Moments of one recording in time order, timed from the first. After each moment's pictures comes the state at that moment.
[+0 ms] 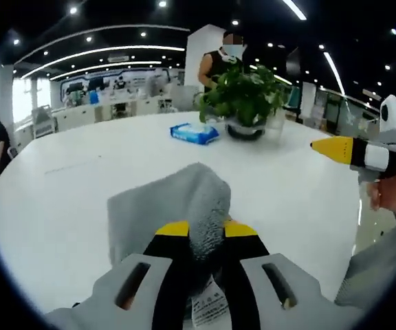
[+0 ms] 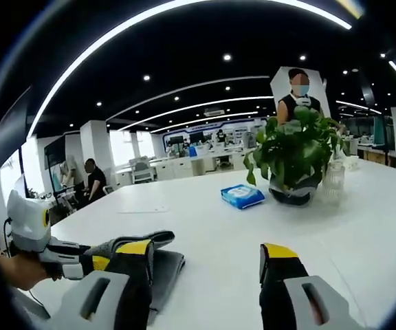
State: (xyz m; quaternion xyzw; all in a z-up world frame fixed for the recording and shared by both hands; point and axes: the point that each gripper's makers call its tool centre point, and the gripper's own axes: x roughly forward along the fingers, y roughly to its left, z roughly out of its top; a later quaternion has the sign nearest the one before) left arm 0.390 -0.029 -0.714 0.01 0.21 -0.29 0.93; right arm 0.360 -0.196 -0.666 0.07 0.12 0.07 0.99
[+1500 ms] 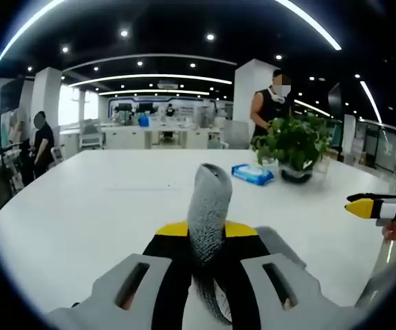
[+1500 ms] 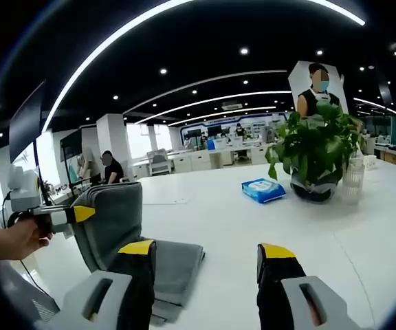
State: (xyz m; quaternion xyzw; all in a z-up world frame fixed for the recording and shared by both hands) left arm 0.405 0.088 -0.658 -0.02 0.12 -0.14 0.98; right arm 0.357 -0.166 -0.672 0.07 0.13 0.13 0.98
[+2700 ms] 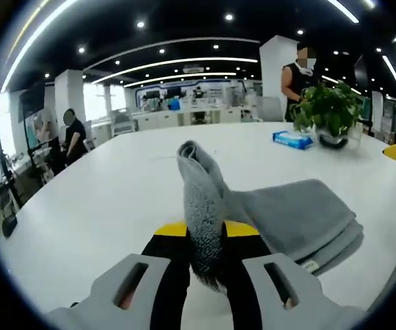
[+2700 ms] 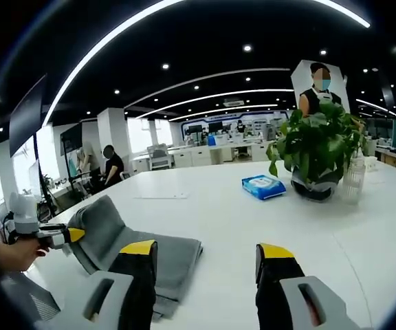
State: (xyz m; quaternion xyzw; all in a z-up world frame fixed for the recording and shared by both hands) left arm 0.381 0.165 -0.725 0.03 0.18 -0.04 0.98; right arm 0.356 -0.165 -0.679 0.05 0.15 0.13 0.98
